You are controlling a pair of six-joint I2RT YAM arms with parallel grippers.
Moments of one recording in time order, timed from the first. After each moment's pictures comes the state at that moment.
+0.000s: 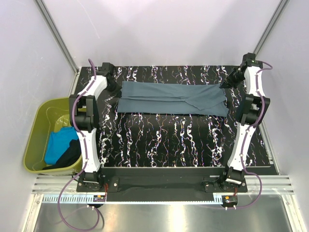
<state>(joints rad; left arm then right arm) -0.06 2.21 1.83 -0.76 0.03 -0.76 -0.24 2.48 2.43 -1.13 -0.36 0.56</state>
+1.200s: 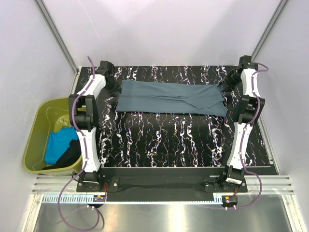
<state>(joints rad) -0.05 2.25 1.91 -0.75 0.02 -0.70 -0.23 2.64 2.58 -1.12 -0.32 0.57</state>
